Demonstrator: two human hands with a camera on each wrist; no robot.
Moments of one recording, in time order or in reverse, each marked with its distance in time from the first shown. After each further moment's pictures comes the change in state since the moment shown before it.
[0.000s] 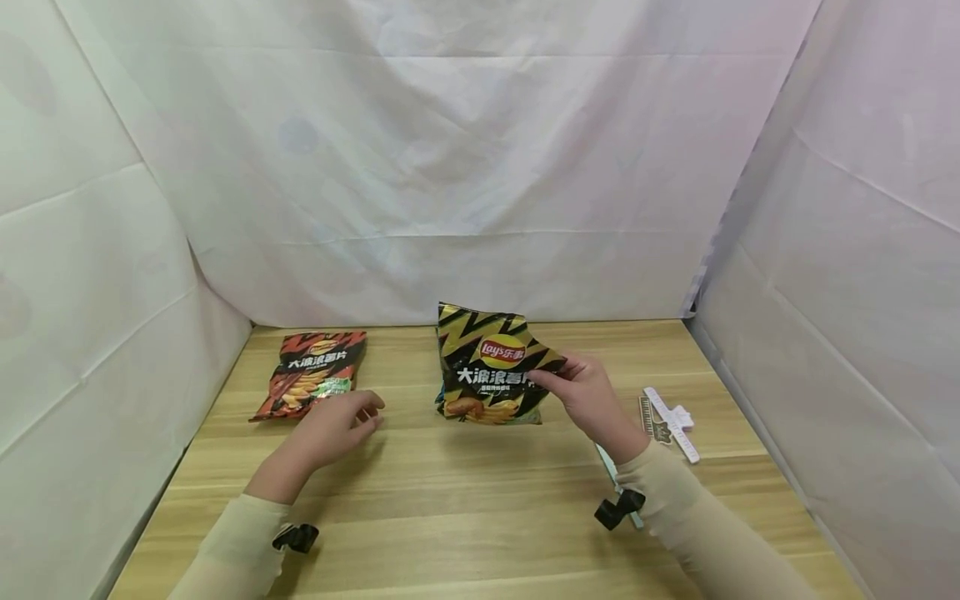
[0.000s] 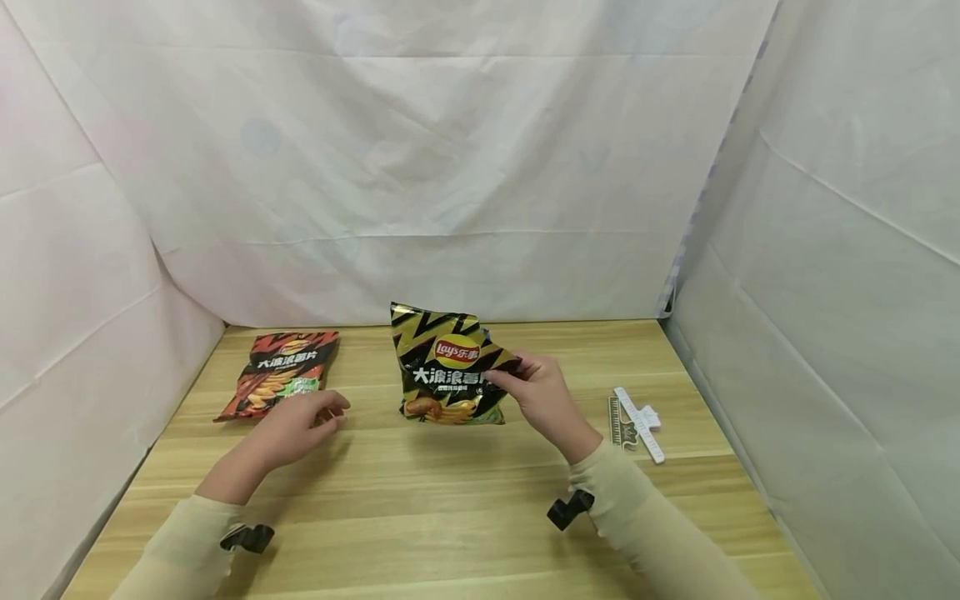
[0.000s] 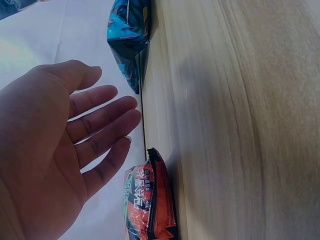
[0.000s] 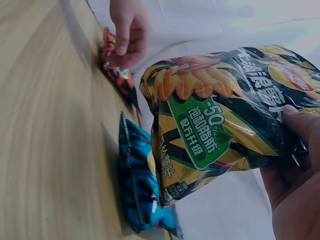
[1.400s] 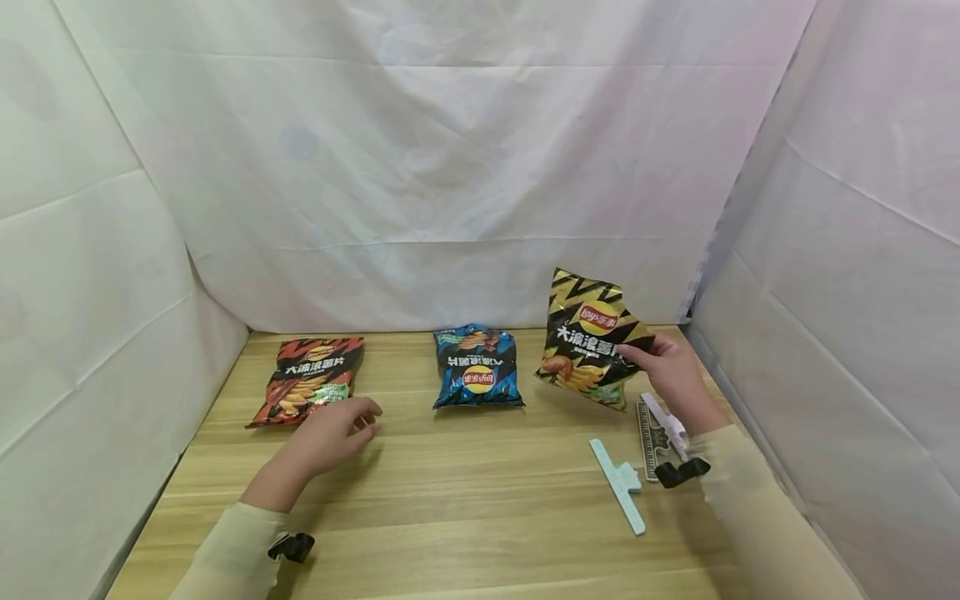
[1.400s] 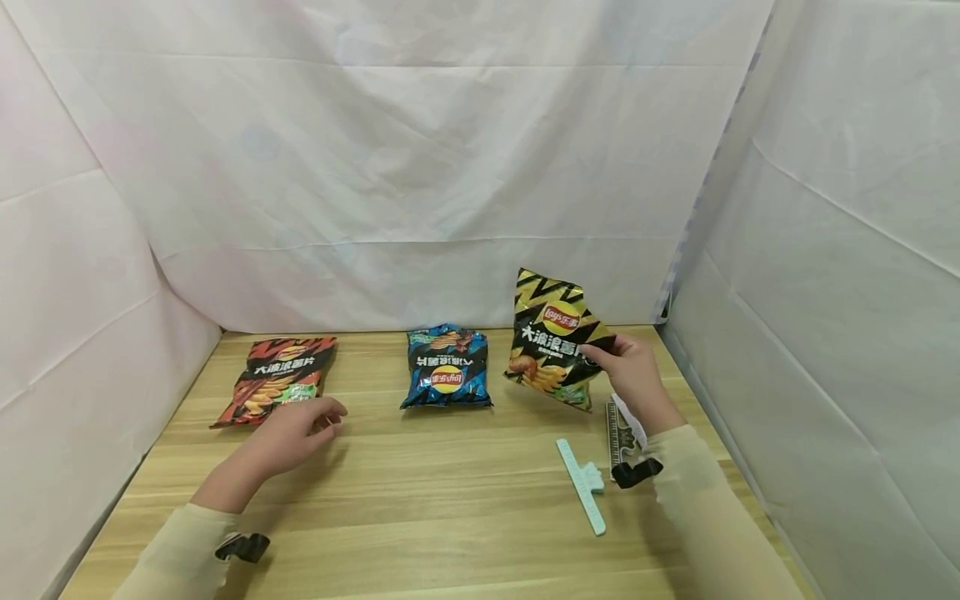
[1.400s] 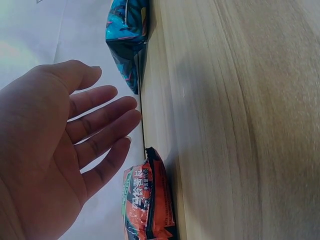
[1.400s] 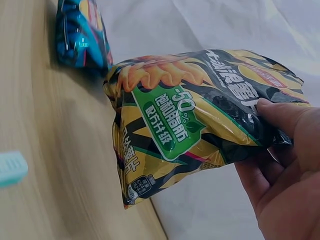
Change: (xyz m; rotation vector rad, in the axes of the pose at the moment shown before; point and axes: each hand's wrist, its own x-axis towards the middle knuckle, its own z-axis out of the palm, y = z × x) left_hand -0.001 -0.003 0.000 -0.020 -0.005 -0.007; right_hand 0.016 0.026 -0.141 -0.247 0.260 0.193
